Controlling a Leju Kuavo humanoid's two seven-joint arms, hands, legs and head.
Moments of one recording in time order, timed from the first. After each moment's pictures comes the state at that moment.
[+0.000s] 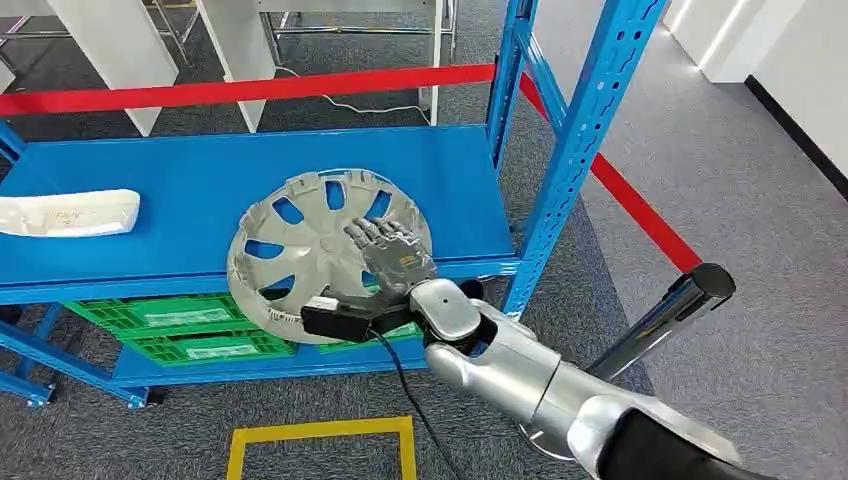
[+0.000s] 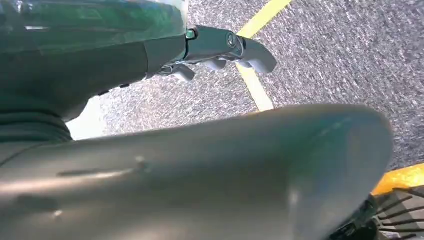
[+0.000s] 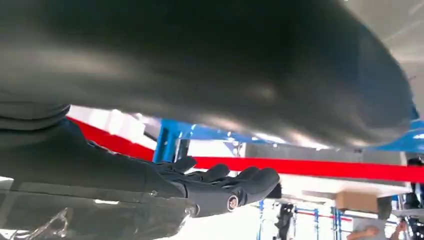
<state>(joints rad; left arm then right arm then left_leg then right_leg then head) -0.13 0.00 -0.91 -0.30 0.34 0.22 0.24 -0.70 -0.04 1.06 -1.06 0.83 0.08 0.33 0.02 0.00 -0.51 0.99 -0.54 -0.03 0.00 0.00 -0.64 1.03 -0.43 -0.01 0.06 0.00</state>
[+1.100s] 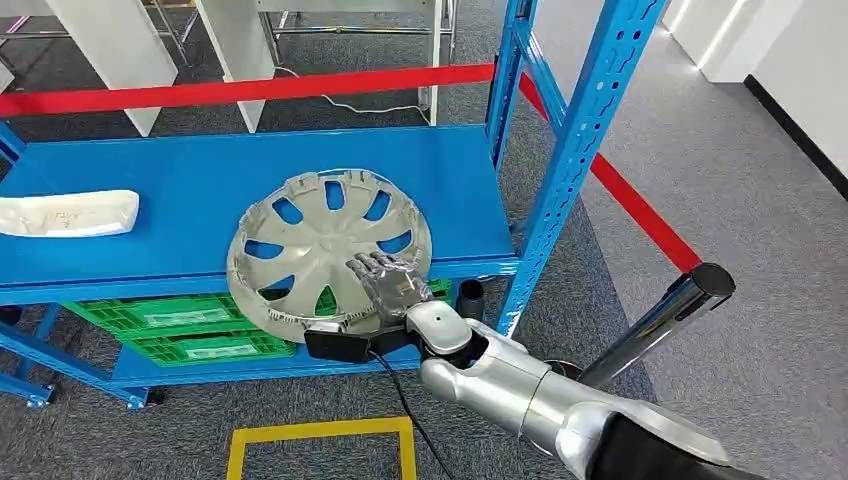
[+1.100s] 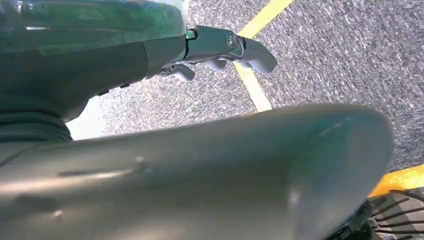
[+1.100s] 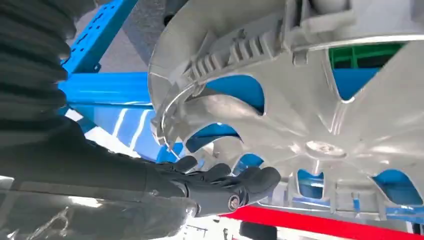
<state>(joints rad) -0.14 0.00 -0.92 -0.30 0.35 0.22 0.24 -0.69 -0.02 1.15 -0.93 0.71 0.06 0.30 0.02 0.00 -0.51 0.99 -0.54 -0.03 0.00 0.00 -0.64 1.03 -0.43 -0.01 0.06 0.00</state>
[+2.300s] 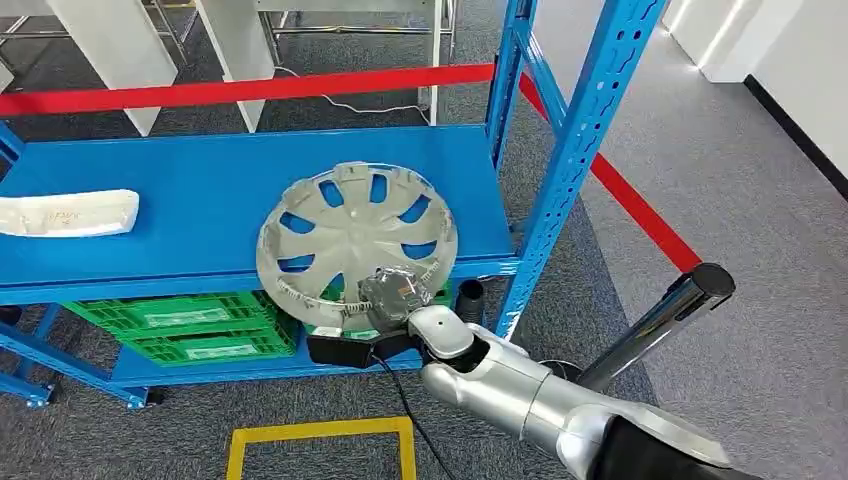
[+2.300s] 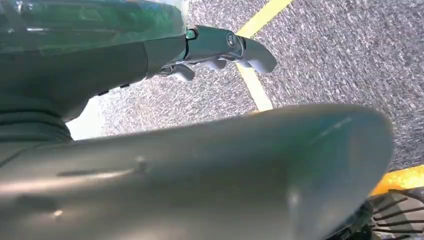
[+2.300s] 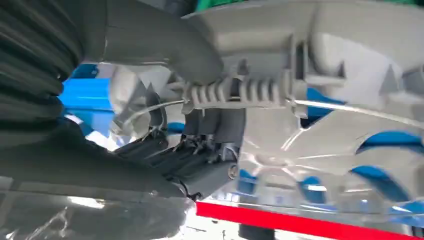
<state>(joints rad) -0.14 0.01 -0.92 -0.30 0.38 0.22 0.23 -0.68 -0.03 1.16 -0.92 0.70 0.03 0.30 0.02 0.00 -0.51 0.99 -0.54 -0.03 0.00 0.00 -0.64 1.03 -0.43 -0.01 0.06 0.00</state>
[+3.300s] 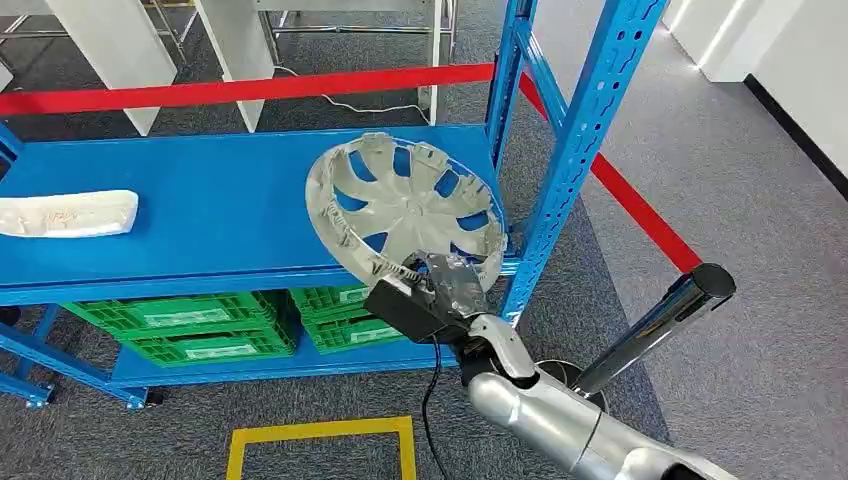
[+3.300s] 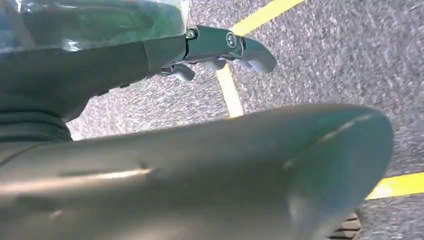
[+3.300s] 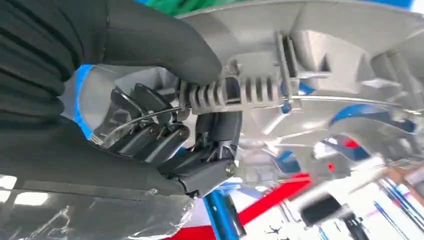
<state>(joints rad) -0.10 0.00 -0.92 -0.30 0.51 0.36 0.03 -0.45 -0.19 0.92 -1.29 0.45 -0.34 0.24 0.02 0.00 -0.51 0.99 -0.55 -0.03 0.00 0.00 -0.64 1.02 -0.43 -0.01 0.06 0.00</state>
